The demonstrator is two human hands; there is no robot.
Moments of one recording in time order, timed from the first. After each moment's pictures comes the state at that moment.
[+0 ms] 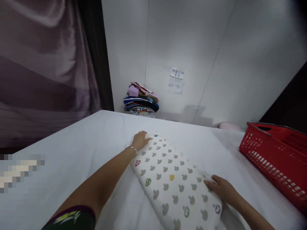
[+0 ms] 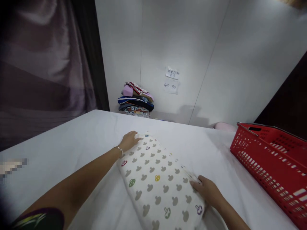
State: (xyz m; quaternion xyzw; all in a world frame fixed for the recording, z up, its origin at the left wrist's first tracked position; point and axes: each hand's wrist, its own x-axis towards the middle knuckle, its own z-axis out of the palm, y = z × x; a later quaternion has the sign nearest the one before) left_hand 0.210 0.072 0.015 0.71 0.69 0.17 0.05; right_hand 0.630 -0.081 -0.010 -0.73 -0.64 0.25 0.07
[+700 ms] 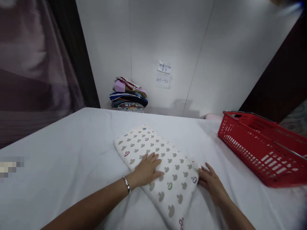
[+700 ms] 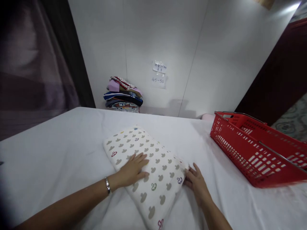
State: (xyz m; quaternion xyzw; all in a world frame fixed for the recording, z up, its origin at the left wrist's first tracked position) left_hand 0.307 -0.092 -0.001 0.89 0.43 0.09 0.15; right_hand 0.615 -0.159 -0.013 -0.61 -0.27 0.50 0.55
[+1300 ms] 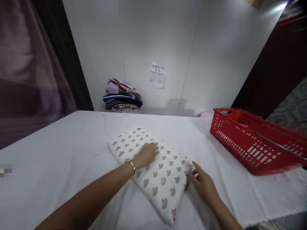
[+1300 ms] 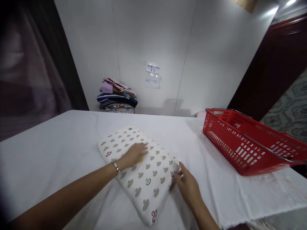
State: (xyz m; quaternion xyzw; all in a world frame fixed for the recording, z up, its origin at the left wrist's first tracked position) left_hand 0.336 -0.044 0.004 0.89 0.44 0.11 0.06; right_hand 0.606 -0.186 -0.012 -0.69 -0.55 0.28 0.37
